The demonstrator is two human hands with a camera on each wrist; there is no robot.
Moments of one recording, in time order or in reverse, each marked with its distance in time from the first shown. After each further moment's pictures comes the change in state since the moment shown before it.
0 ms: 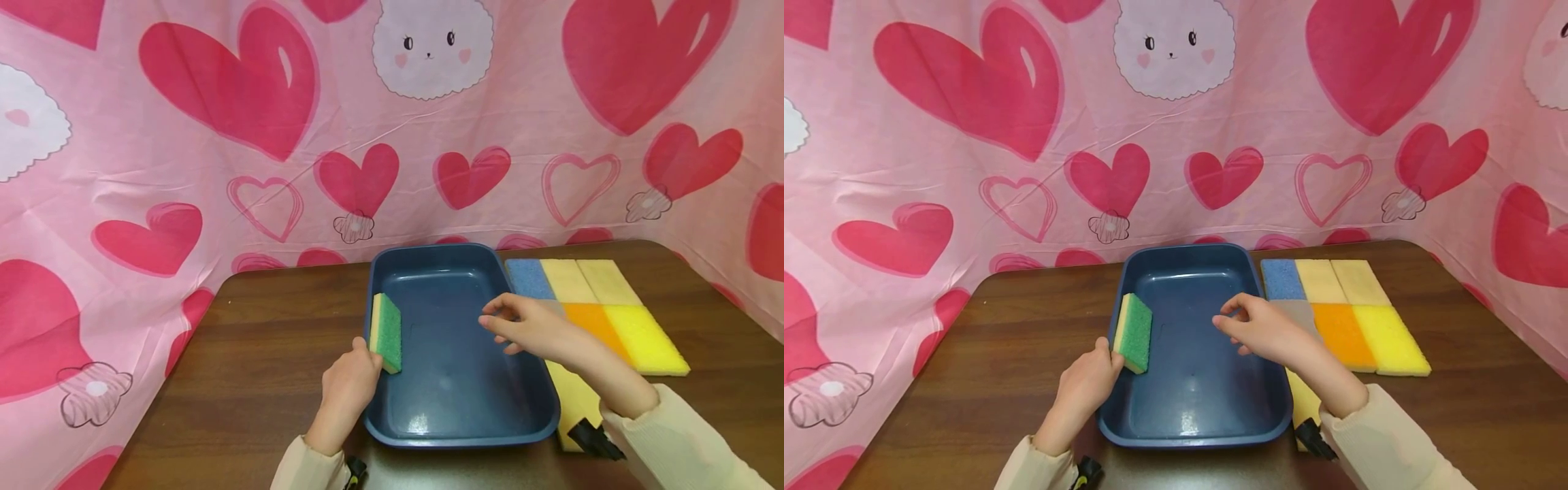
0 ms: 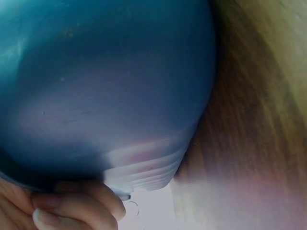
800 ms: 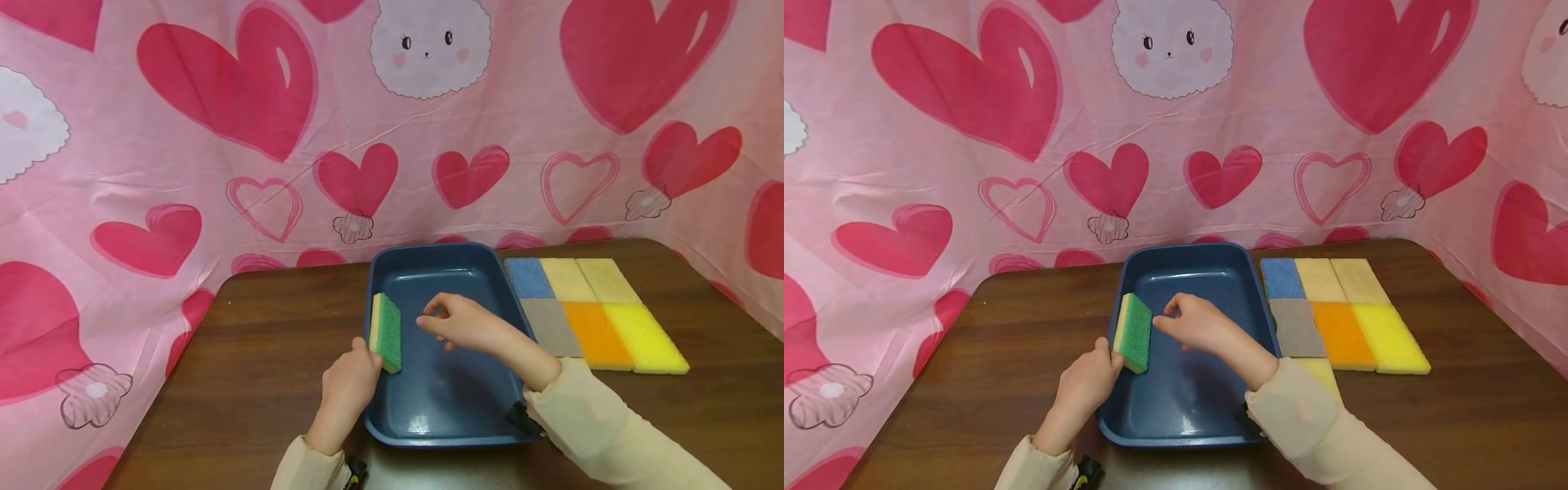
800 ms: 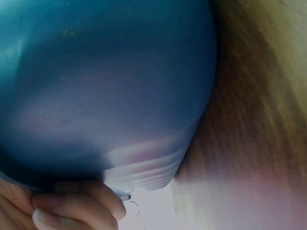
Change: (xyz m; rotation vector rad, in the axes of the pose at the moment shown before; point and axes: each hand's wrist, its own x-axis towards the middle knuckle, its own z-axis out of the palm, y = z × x) left_hand -0.001 0.001 -0.001 0.007 0.003 0.005; right_hand 0.038 -0.046 0.043 0.000 -0.077 -0.025
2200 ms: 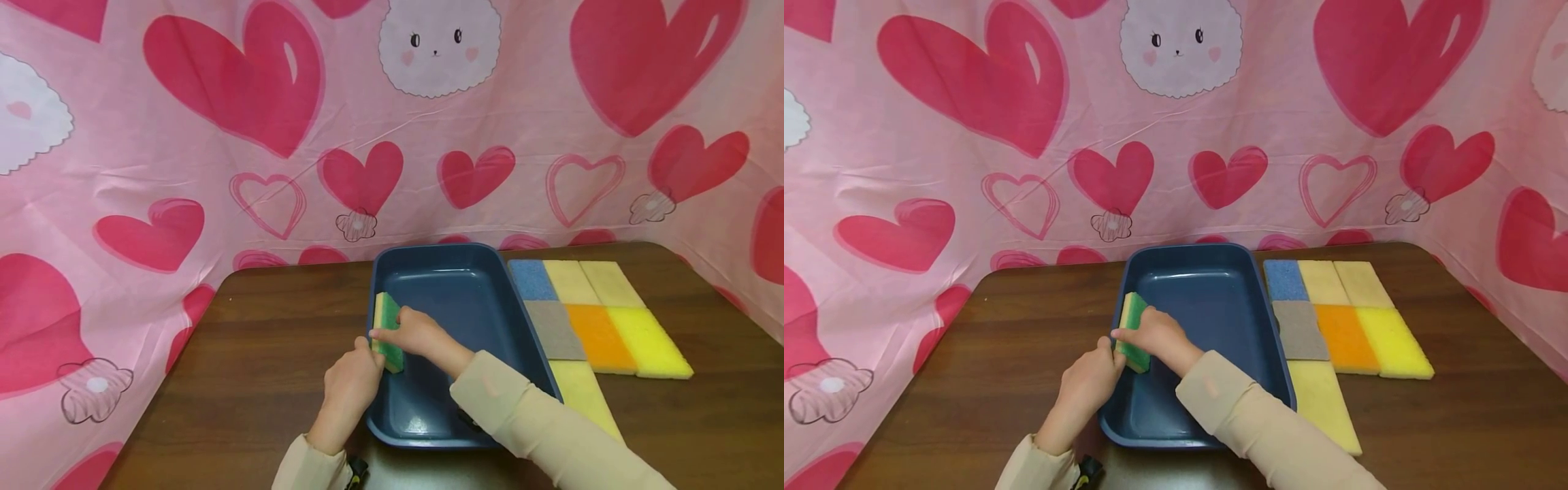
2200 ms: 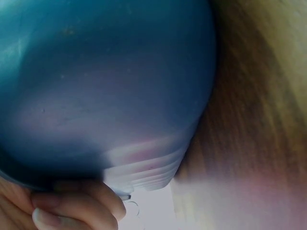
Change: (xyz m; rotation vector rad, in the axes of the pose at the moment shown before) left_hand 0.001 0.000 -0.001 0.021 0.025 -0.011; right_hand 0.062 -0.007 0.066 -0.088 0.071 0.121
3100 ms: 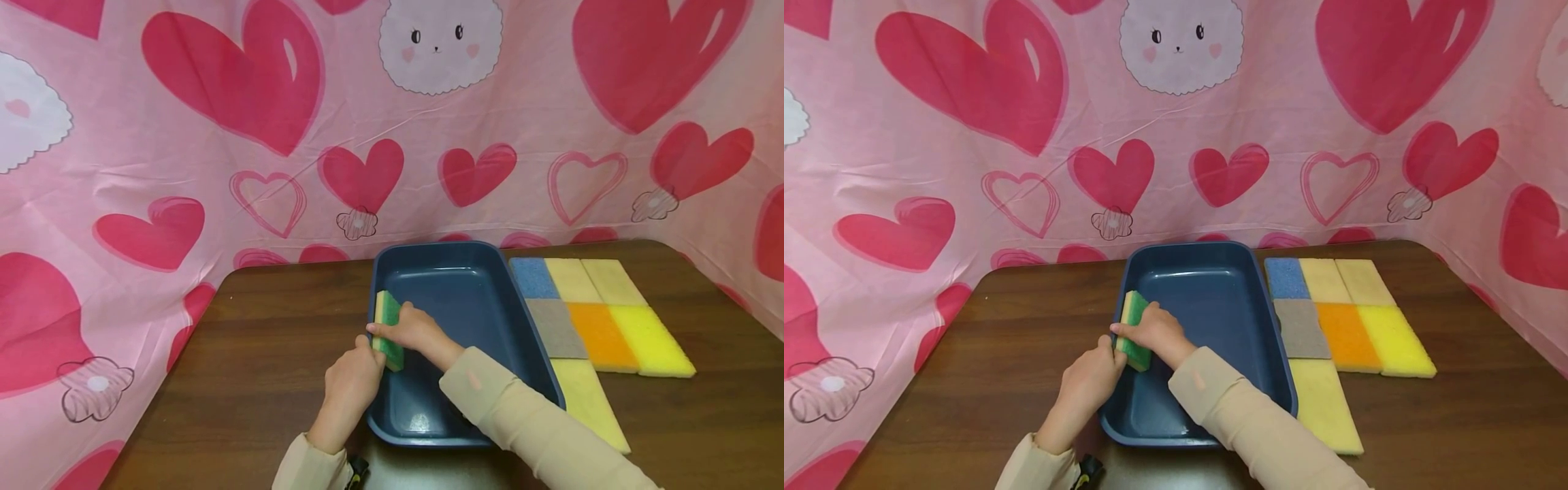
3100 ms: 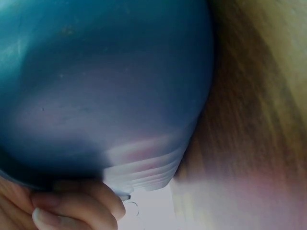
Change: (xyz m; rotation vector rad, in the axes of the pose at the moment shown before) left_hand 0.001 -0.001 0.001 -0.004 -0.008 0.010; right_hand 0.016 0.003 0.010 0.000 0.030 0.074
